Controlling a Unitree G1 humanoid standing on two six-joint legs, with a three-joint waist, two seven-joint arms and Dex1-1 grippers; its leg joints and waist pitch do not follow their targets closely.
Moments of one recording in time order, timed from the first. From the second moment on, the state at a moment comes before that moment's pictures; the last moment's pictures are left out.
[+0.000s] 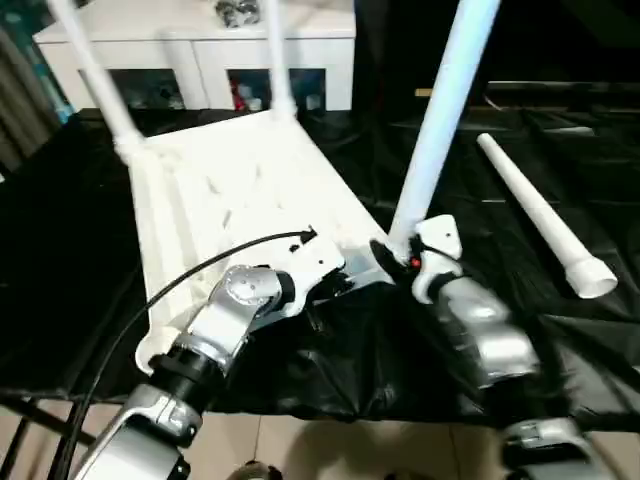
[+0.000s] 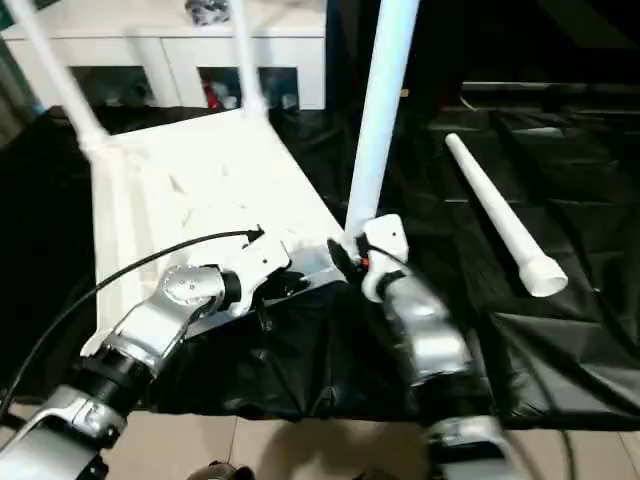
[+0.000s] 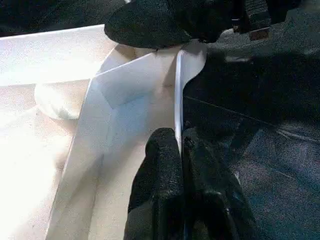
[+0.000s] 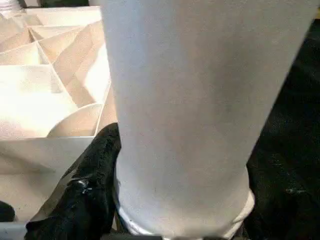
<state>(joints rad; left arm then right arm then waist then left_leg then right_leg) -0.54 0.19 -0.34 0.45 0.09 0.23 -0.74 -0.45 -0.07 -0.01 0.59 0.07 0.03 0.34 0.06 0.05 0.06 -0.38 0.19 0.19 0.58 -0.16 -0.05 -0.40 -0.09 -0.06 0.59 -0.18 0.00</state>
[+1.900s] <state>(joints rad) -0.55 0.14 -0.33 0.51 0.12 0.20 -0.74 -0.45 -0.09 -0.02 0.61 0.09 0.01 0.36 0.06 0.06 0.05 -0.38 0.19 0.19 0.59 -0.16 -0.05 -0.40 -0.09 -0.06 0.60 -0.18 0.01</state>
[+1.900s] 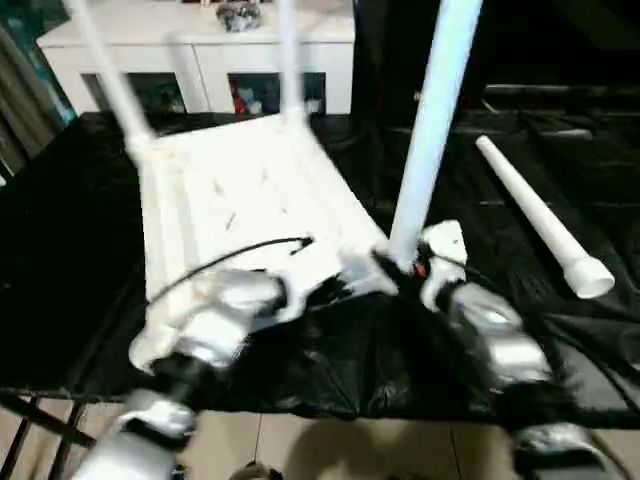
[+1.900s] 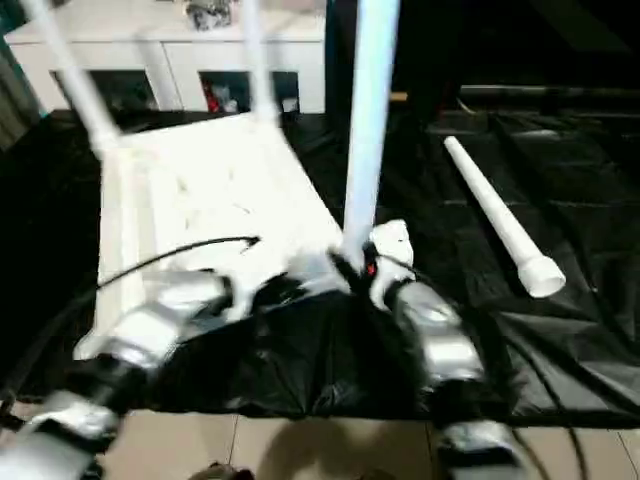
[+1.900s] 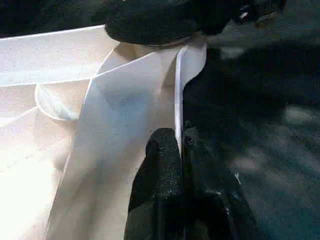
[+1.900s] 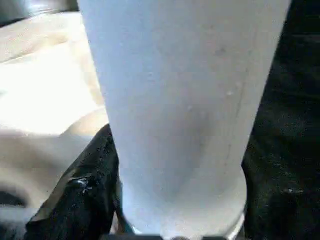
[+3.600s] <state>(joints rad) -0.50 0.36 -0.35 0.45 0.03 0.02 -1.17 -0.37 -0.41 0.18 0.39 0.15 0.09 1.17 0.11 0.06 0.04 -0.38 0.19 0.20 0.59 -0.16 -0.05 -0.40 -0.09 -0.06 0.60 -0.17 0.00</state>
